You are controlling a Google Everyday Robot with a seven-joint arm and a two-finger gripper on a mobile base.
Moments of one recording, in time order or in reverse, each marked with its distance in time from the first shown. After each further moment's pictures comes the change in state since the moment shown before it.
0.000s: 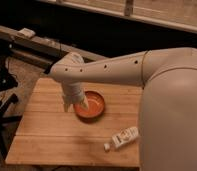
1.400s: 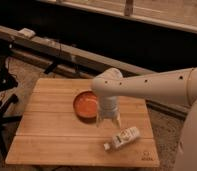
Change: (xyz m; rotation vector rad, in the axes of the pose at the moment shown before) arm 0.085 -0.169 0.053 0.071 0.176 0.295
